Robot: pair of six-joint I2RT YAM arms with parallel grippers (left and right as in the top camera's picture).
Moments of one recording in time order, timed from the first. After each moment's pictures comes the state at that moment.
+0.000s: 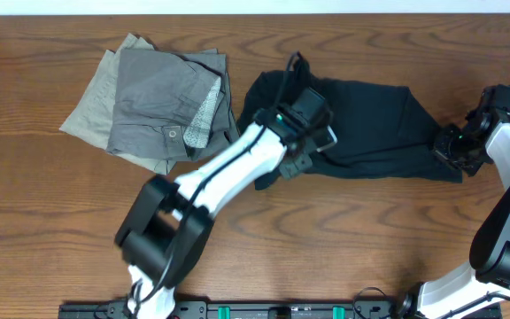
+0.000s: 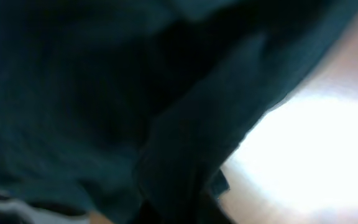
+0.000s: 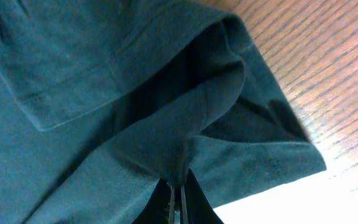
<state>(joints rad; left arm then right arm) -0.69 2.00 1.50 -0.79 -0.02 0.40 -0.36 1.81 1.18 -0.74 -0.11 0.36</state>
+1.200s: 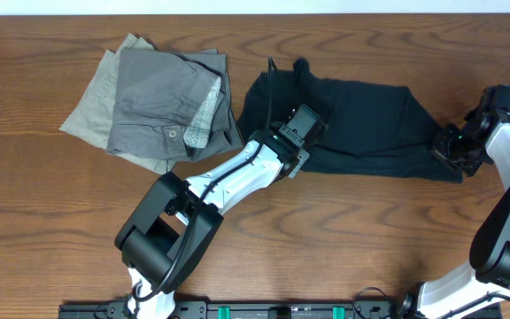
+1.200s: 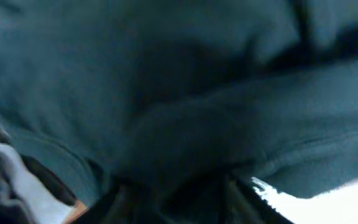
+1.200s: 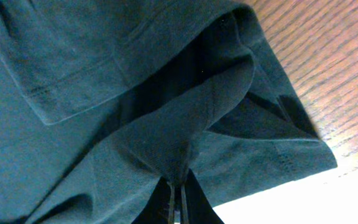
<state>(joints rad) -0.74 1.96 1.30 -0.49 -0.26 -0.05 -0.36 1.81 1.18 -0.75 -0.14 0.36</state>
